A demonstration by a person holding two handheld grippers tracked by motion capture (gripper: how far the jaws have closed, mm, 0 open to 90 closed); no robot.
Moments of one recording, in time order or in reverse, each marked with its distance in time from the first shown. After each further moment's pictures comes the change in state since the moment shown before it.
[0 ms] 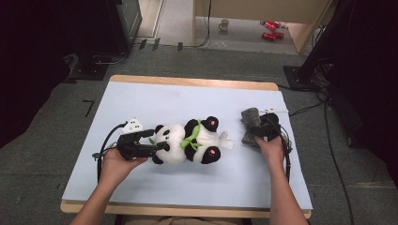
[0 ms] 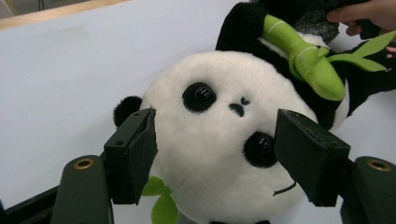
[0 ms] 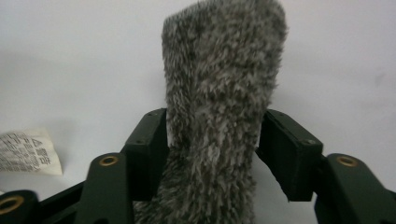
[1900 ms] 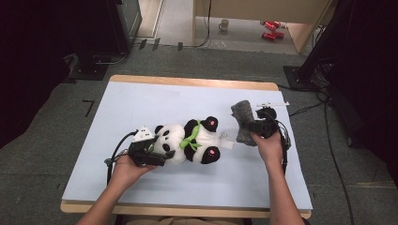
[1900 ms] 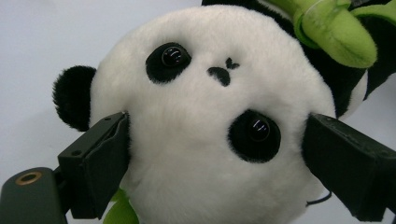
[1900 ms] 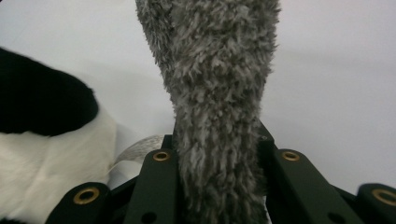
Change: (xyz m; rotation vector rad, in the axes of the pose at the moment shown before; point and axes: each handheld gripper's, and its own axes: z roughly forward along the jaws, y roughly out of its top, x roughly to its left) left arm -0.008 -0.024 0.033 0.007 -0.032 -0.024; right arm 0.038 0.028 -0.045 0.021 0.190 0.025
